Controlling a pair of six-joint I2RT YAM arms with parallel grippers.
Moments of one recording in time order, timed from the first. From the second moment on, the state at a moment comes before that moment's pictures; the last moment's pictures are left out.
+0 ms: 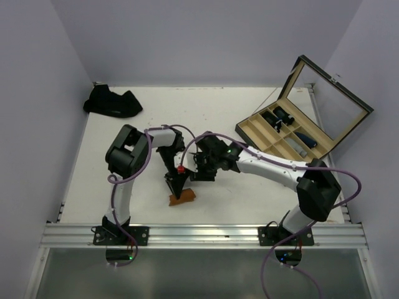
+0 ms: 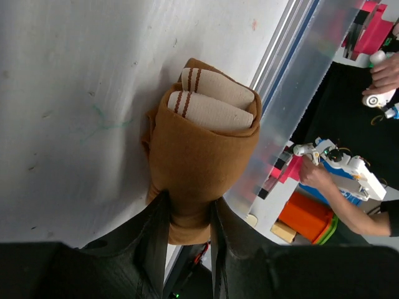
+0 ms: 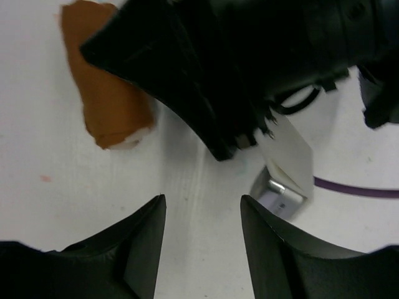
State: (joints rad) left arm -0.51 2.15 1.32 -1.29 0.75 0.66; right arm 0.89 1.60 1.17 -0.55 -0.23 -0.75
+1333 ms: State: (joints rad) left arm -0.51 2.13 1.27 -1.29 0.75 0.66; right arm 1.17 1.71 1.12 -0.42 -0.29 -0.71
